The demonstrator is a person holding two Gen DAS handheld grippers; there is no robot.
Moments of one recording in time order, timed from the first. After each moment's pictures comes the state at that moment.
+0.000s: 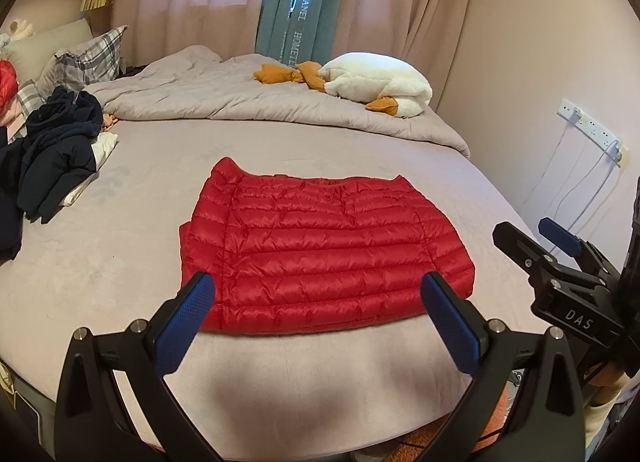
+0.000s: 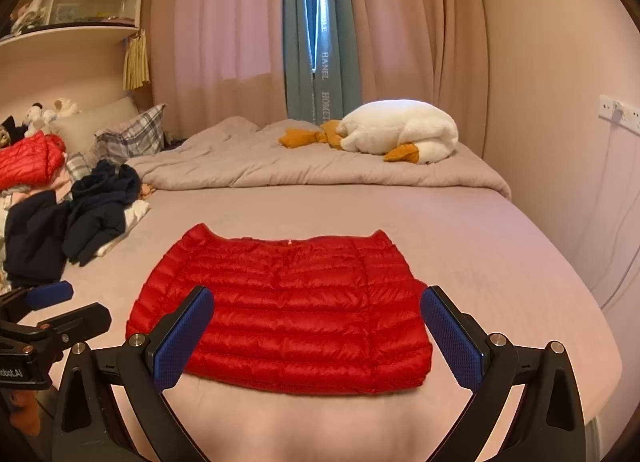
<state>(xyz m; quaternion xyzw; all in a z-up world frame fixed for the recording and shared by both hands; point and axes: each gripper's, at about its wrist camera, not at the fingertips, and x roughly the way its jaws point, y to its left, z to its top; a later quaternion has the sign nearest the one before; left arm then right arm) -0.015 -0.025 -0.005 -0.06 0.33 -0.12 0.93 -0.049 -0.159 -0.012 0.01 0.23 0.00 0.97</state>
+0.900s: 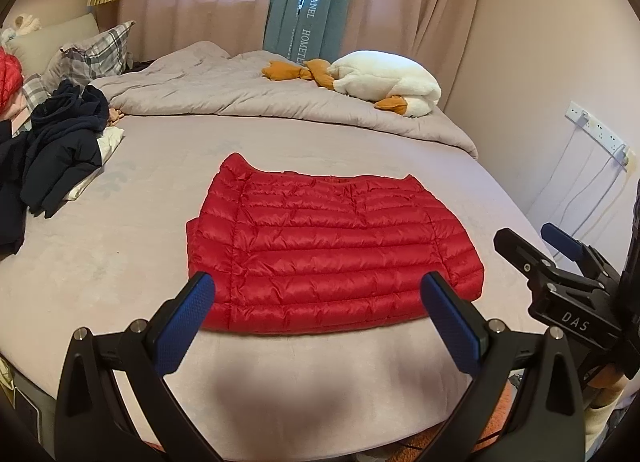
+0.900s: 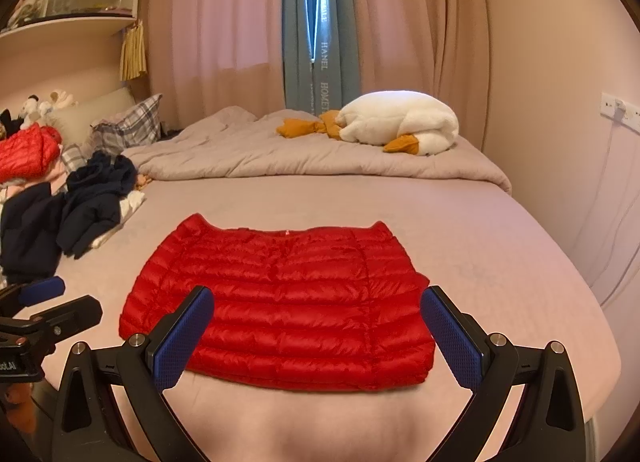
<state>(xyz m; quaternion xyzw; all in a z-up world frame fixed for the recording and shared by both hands) -0.011 -0.020 -0.012 -0.06 0.34 -0.11 0.93 -0.042 -0.155 -0.019 0.01 0.25 0.00 0.97</state>
